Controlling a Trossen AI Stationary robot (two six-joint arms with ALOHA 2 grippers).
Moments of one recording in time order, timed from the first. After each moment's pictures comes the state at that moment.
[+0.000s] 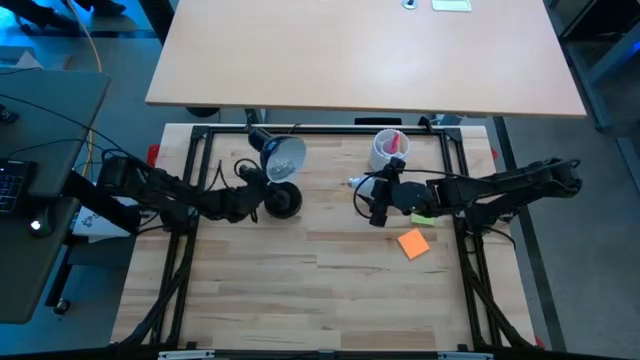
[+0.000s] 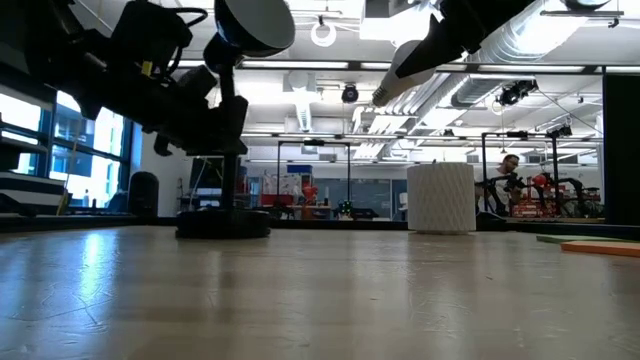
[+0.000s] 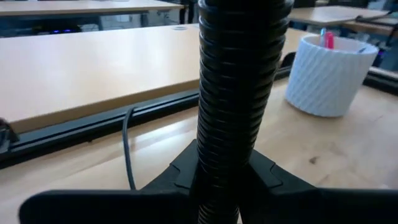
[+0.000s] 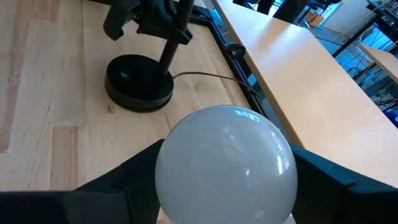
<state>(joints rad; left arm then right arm) 0.00 1.44 0.37 0.73 -0.92 -0.33 0.14 1.21 0.88 -0.26 0.61 -0.10</state>
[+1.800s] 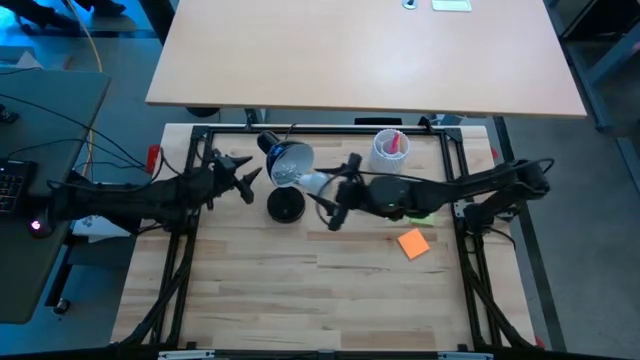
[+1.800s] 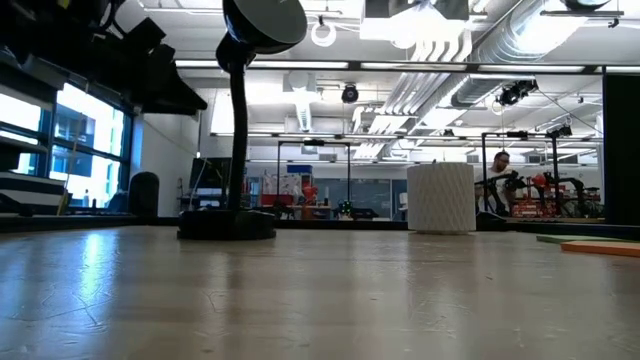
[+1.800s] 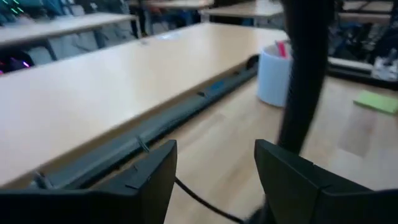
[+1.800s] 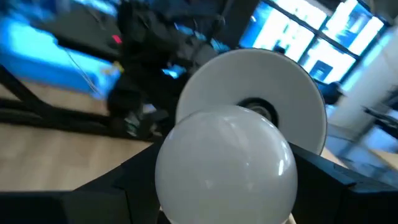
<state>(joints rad) 0.14 0.63 0.31 0.09 -0.59 -0.07 0.17 1.55 1.25 0.18 0.53 -0.37</state>
